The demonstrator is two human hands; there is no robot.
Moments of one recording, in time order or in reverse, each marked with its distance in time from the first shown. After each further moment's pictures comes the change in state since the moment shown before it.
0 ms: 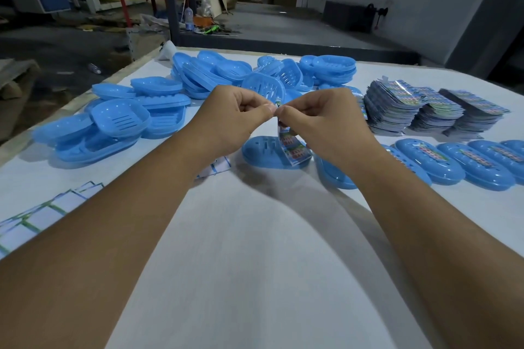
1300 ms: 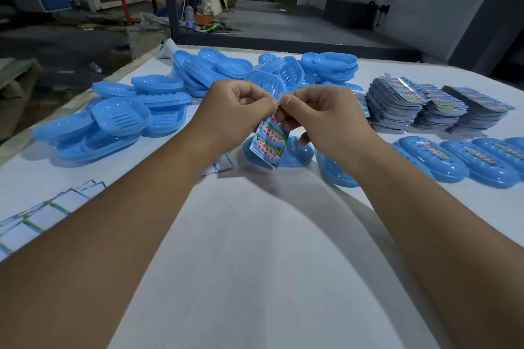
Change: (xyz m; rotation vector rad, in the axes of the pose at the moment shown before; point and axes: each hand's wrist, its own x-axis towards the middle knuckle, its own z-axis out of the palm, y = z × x) left_hand 0.001 -0.001 0.002 -0.158 0.051 -0.013; right_hand -0.004 -0.007 0.000 0.206 -0.105 0.031
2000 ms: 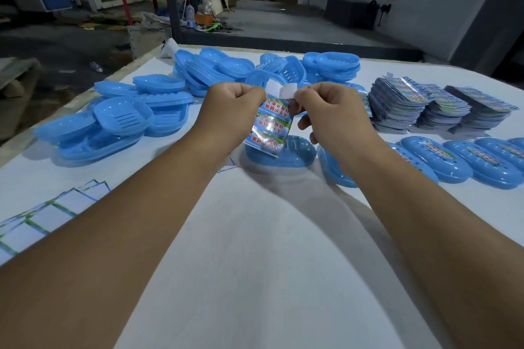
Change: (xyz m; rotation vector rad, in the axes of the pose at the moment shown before) left_hand -0.001 0.005 0.009 -0.107 0.181 -0.260; right_hand 0.005 0.000 0.004 0.012 0.168 0.098
